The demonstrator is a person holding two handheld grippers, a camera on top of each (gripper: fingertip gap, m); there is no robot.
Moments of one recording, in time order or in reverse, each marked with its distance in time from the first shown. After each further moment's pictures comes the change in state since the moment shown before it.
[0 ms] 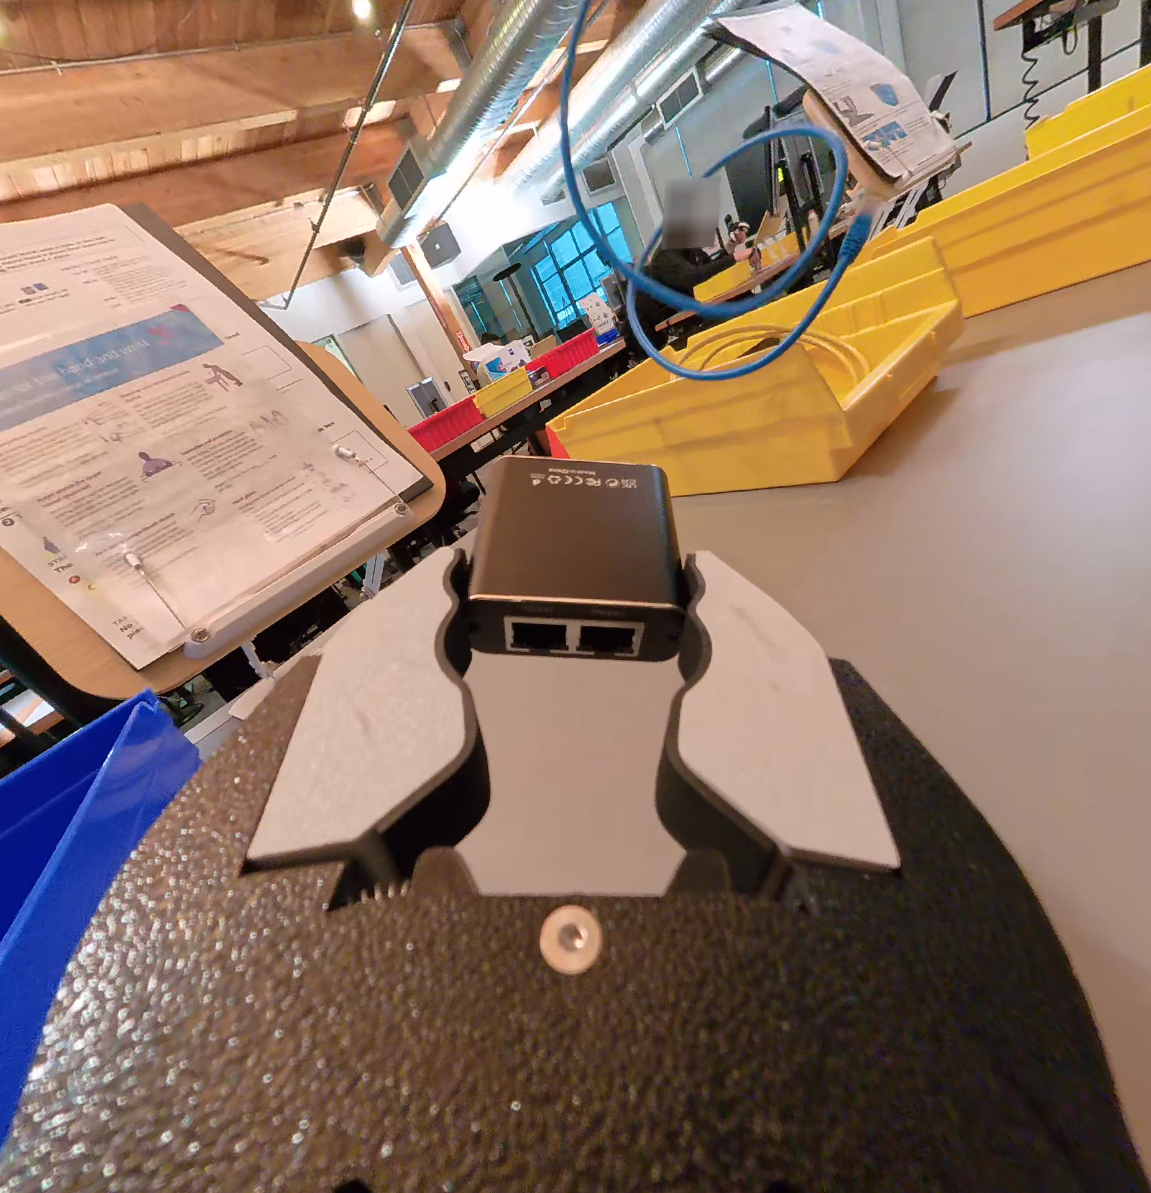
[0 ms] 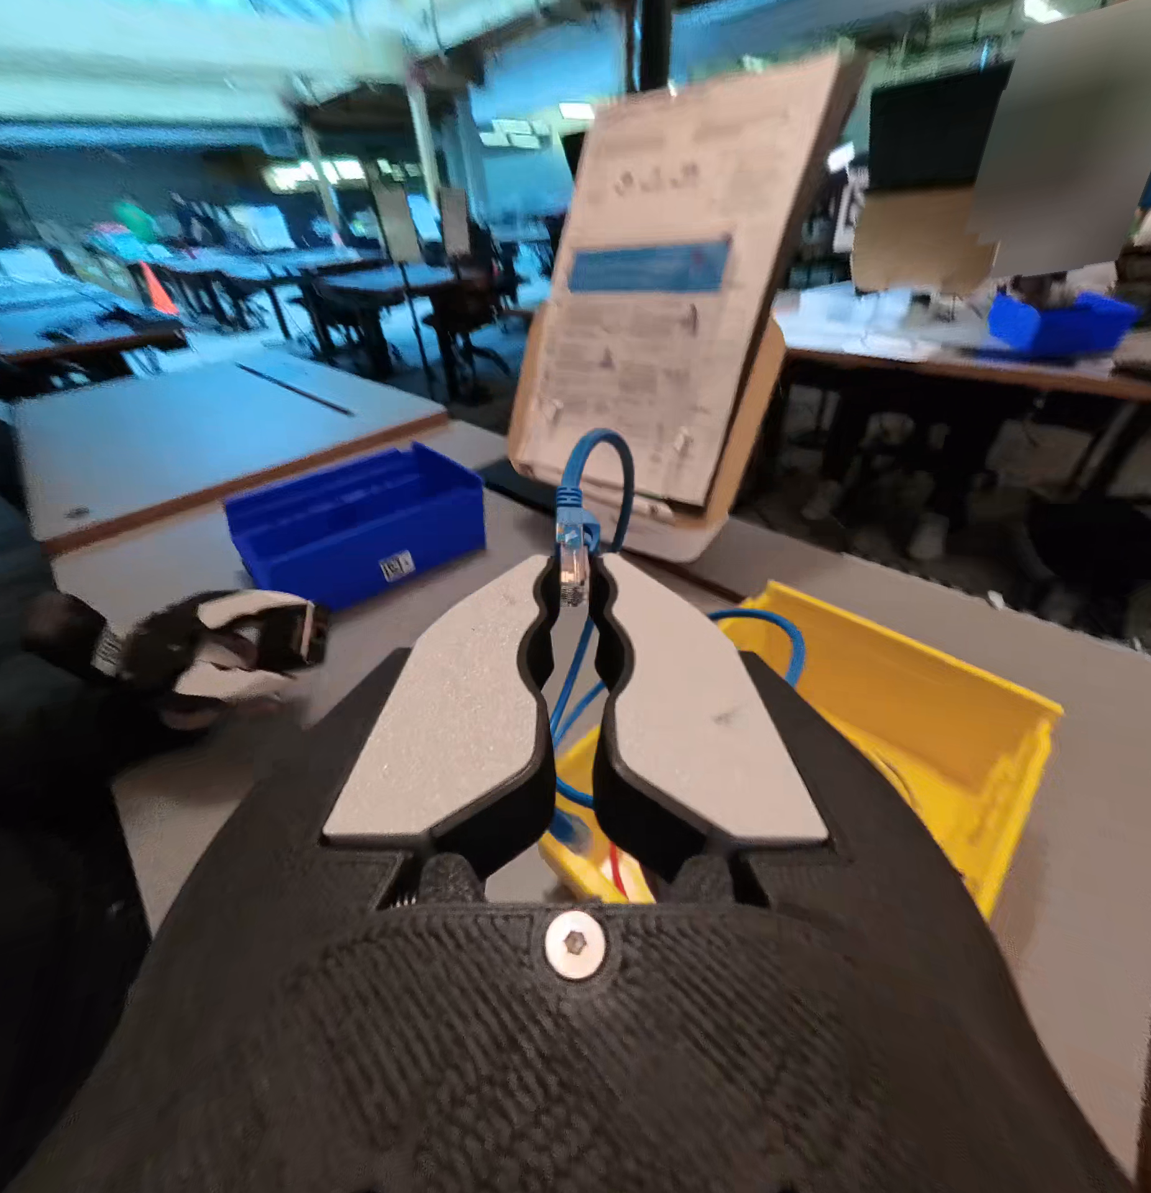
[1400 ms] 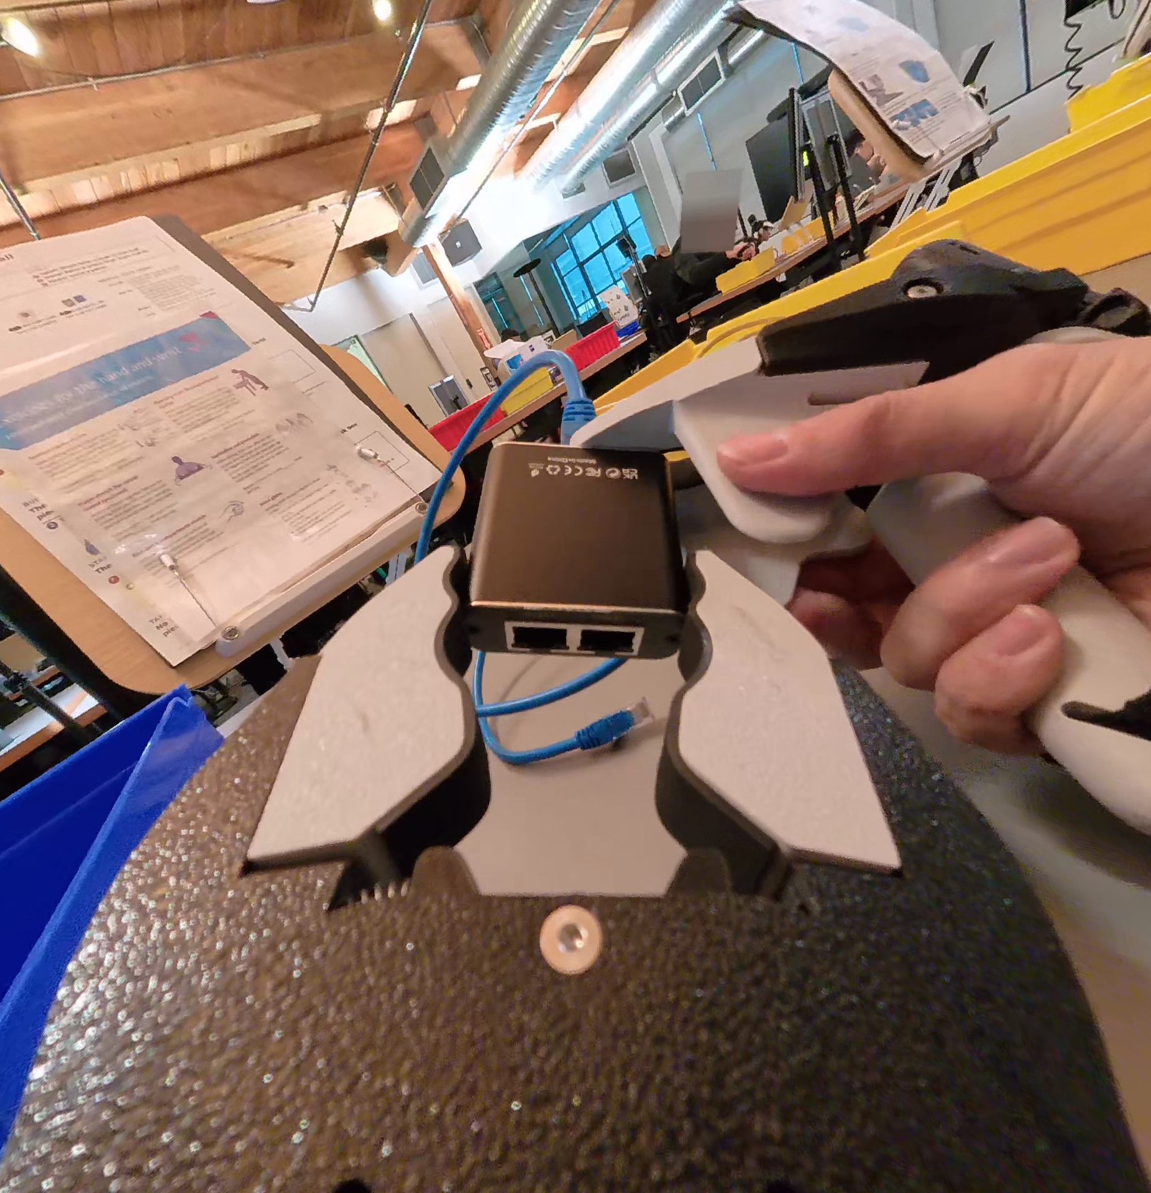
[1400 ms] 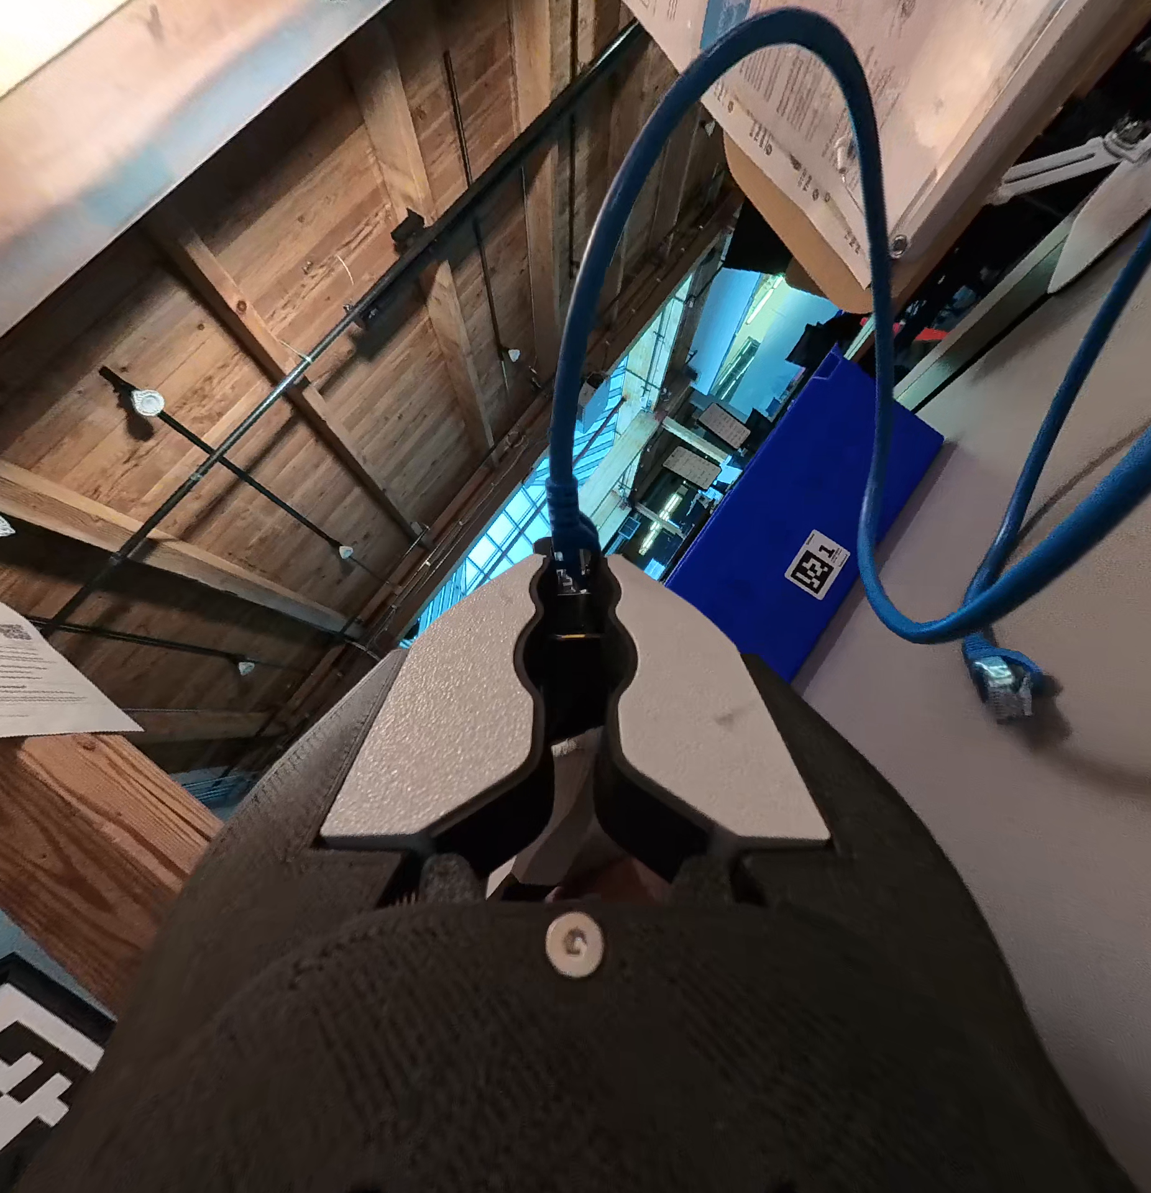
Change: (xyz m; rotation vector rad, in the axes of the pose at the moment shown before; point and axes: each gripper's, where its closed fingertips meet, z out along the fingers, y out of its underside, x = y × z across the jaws) left arm -0.004 -0.001 0.000 -0.010 -0.036 0.029; right arm -0.208 0.165 0.200 0.418 -0.349 1.031
